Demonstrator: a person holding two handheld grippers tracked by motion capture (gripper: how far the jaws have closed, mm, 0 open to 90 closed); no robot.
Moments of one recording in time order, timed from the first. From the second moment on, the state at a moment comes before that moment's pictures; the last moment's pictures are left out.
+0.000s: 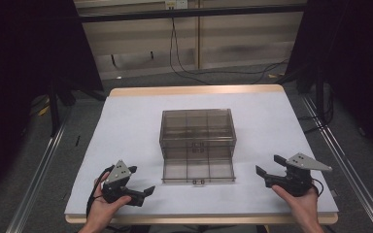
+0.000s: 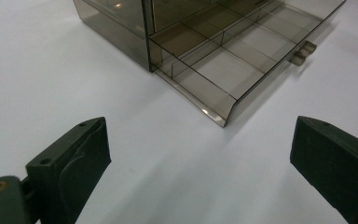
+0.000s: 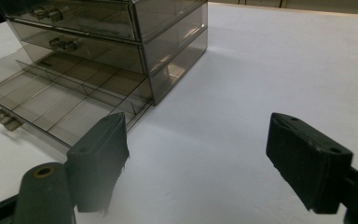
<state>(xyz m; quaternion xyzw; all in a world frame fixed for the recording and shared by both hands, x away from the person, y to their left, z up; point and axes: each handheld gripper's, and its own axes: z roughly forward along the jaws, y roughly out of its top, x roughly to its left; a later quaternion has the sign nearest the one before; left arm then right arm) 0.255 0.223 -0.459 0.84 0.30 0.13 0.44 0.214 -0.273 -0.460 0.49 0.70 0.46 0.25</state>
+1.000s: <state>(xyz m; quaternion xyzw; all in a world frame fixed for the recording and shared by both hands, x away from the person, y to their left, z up) 0.245 0.203 -0.453 0.84 0.30 0.11 0.44 0.213 -0.266 -0.461 0.47 0.73 0.45 0.21</state>
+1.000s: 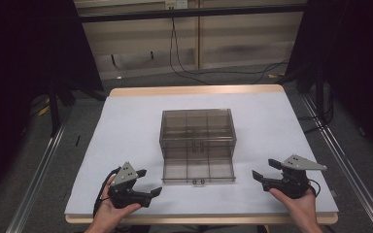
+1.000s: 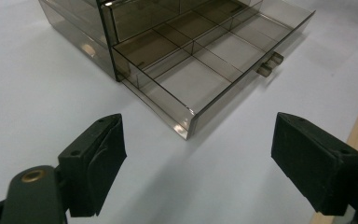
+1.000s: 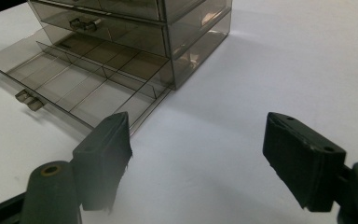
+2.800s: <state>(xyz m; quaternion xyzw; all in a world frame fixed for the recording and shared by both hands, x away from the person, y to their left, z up) 0.239 0.148 -0.445 0.89 0.15 0.04 0.43 0.216 -0.258 -0.463 0.47 0.74 0.44 0.20</state>
